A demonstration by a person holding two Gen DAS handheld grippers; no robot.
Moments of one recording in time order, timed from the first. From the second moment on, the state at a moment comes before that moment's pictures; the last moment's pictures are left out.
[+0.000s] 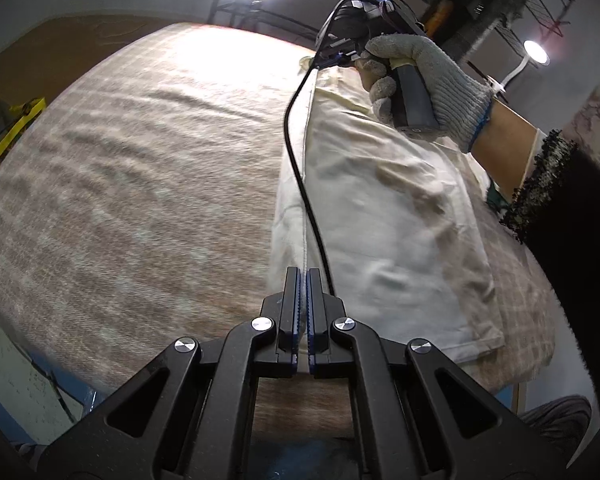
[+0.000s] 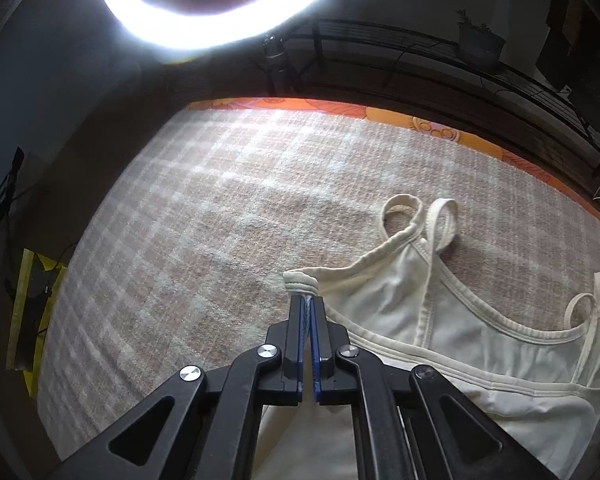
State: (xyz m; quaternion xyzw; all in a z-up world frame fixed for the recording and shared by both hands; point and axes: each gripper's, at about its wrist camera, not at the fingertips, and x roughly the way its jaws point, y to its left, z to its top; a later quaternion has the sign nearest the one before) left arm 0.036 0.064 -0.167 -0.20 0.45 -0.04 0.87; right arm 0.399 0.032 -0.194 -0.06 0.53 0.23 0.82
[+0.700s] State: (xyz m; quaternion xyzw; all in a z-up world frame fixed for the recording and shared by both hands) left arm 0.063 -0.045 -0.175 -0.17 0.48 -0.11 0.85; right arm 0.404 -0.076 -0.189 -0.05 0.51 0.18 0.84
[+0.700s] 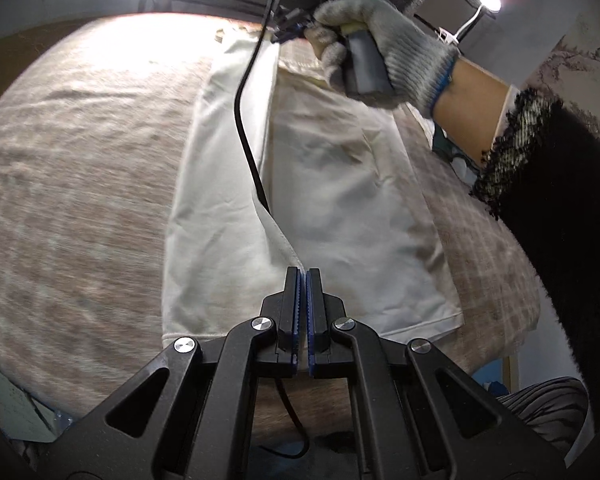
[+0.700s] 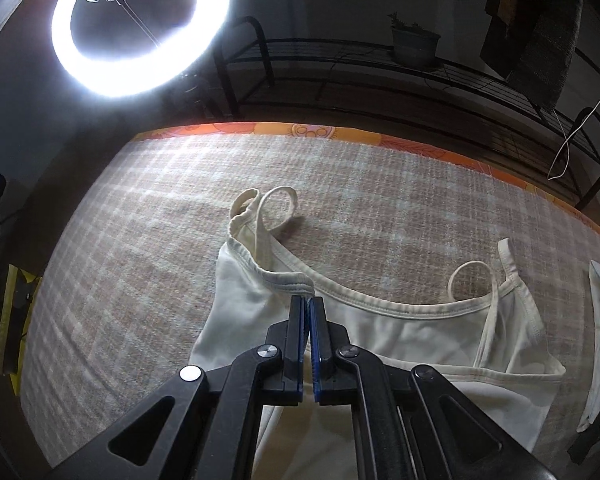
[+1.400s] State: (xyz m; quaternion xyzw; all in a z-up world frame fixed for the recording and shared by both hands) left arm 0.024 -0.071 -0.174 -0.18 0.49 -0.21 0.83; right arm 0.368 -0.171 -0.153 0.01 0.45 0.16 0.88
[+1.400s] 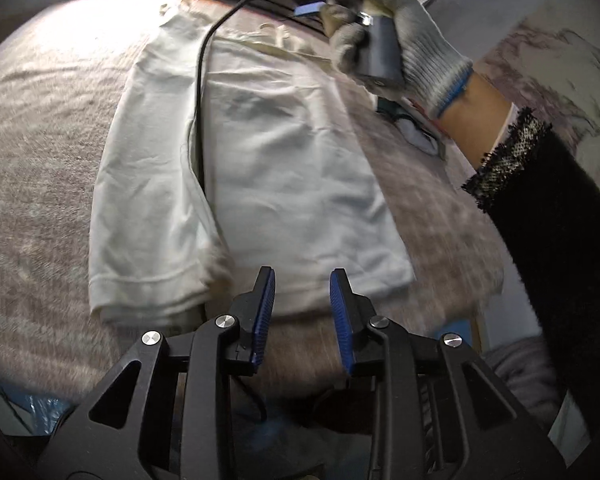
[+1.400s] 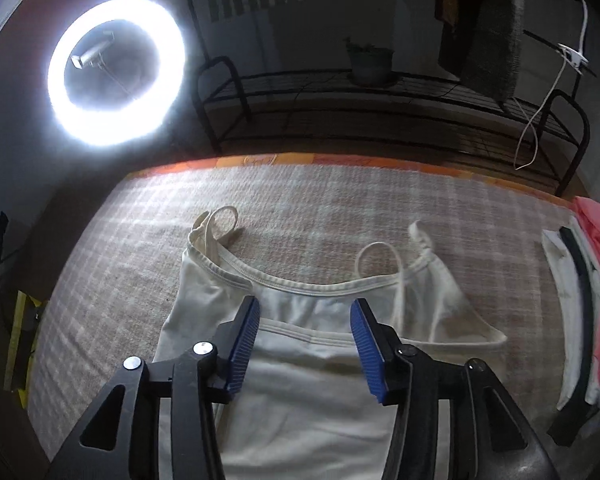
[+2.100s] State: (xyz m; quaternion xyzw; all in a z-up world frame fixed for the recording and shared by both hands) left arm -0.004 -0.089 -0.149 -0.07 0.40 -0.16 0.90; right arm 0.204 -0.360 -0.071 0.11 0.37 0.11 0.92
